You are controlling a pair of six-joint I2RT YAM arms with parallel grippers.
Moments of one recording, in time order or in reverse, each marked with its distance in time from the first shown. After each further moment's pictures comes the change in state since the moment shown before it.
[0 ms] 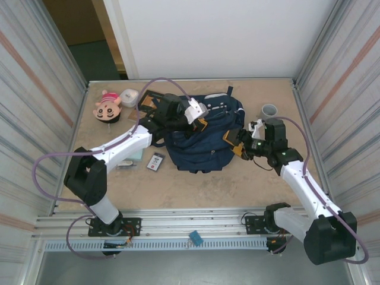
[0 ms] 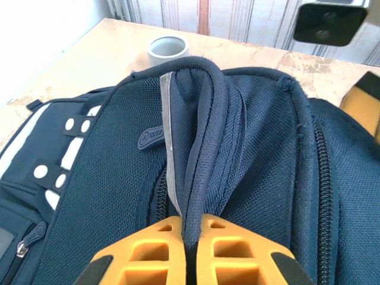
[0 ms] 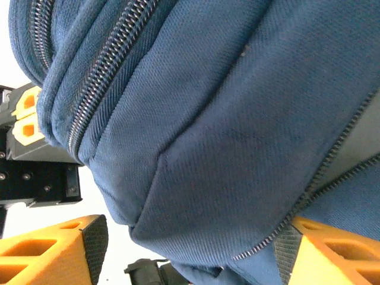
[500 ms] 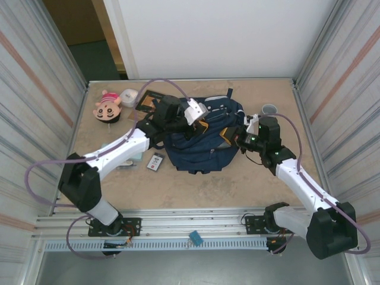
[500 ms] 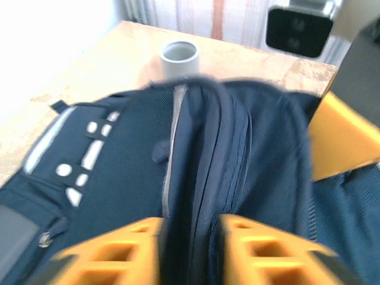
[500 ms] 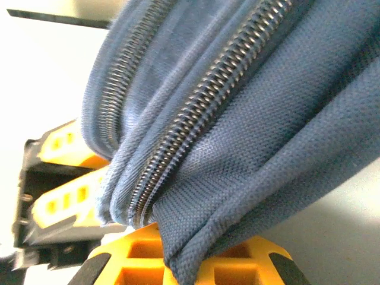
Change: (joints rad) left arm -0.048 -0.100 -0.019 -0.039 -0.145 -0.074; right arm 0.100 0.054 -0.007 0.247 0.111 0.159
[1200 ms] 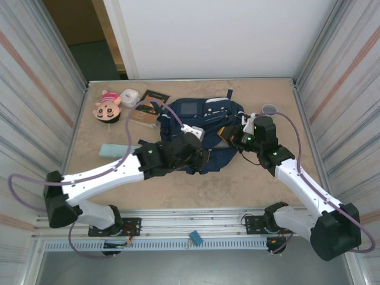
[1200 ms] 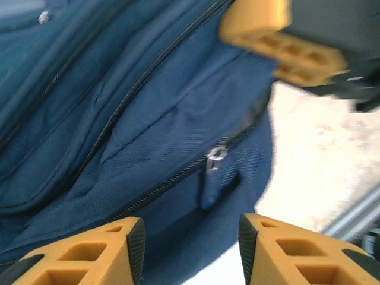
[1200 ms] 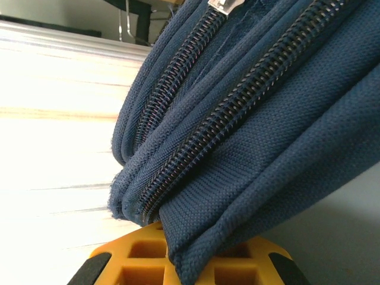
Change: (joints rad) left arm -0.427 -0.146 0.006 -0.492 -0.630 -0.848; right arm 0.080 -0.018 0.049 -0.063 0.124 -0.013
